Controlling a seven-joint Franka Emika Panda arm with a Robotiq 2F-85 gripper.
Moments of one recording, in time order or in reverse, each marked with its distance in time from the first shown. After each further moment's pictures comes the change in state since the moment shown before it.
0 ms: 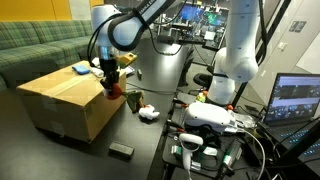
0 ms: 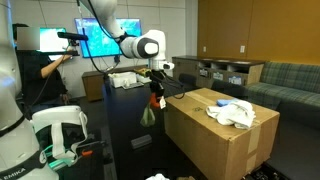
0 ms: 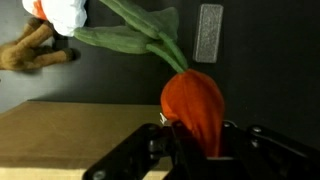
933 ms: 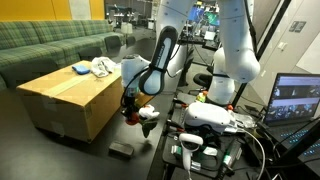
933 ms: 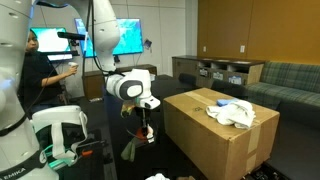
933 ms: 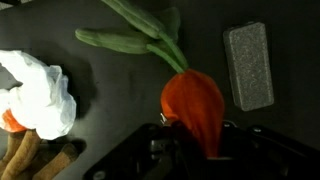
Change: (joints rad) arm 0.110 0.198 -0.102 -0.324 -0.025 0.548 0.374
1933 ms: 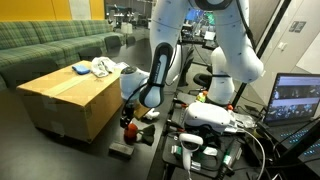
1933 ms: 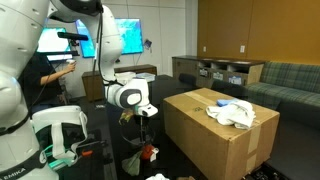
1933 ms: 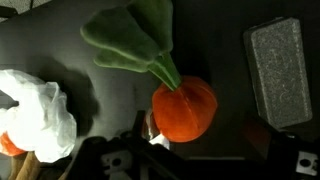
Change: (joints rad) arm 0.207 0.144 -0.151 0.050 0.011 0.052 0.123
